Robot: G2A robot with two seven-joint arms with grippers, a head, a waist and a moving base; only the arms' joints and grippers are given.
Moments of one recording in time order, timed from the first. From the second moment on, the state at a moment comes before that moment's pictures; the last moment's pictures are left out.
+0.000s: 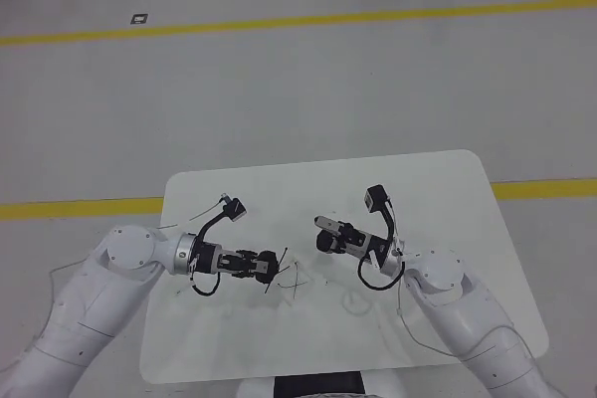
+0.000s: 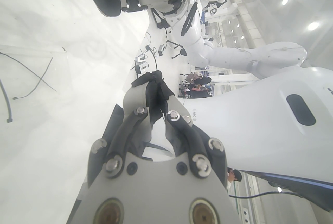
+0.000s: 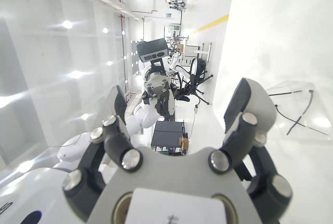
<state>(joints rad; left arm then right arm) 1.21 -0.83 -1.07 -1.61 -0.46 -0.34 -1.28 -1.42 -1.19 1.14 -1.63 0.26 -0.15 0.72</state>
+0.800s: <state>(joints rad) 1.20 -0.85 -1.06 -1.56 -0.56 -0.34 -1.38 -1.42 -1.19 1.14 -1.63 0.26 -0.15 0.72</state>
